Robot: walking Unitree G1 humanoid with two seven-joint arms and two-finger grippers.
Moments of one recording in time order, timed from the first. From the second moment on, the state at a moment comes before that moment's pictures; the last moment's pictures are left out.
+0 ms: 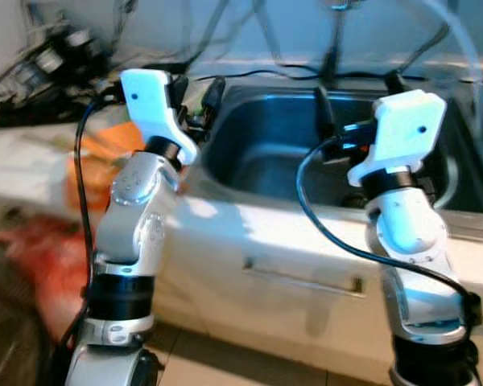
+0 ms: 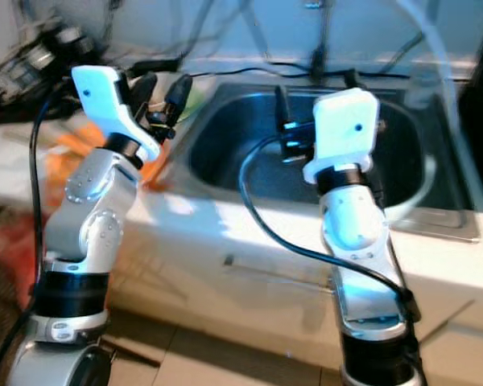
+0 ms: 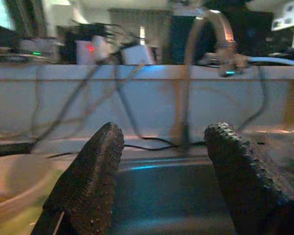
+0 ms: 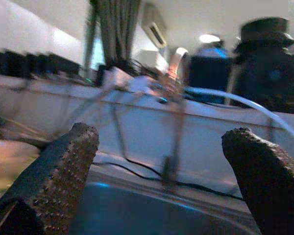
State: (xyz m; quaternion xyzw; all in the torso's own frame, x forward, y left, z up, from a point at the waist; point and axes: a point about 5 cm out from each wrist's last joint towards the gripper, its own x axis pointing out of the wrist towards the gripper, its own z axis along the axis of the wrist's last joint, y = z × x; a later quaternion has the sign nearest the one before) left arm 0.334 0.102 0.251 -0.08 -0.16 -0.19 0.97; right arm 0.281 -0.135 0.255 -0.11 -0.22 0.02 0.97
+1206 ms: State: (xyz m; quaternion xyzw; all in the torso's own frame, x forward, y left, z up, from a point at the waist) left arm 0.336 0.133 0.211 -0.05 -0.10 -0.10 0.99; right arm 0.290 -0.131 0.224 -0.01 -0.10 0.01 0.99
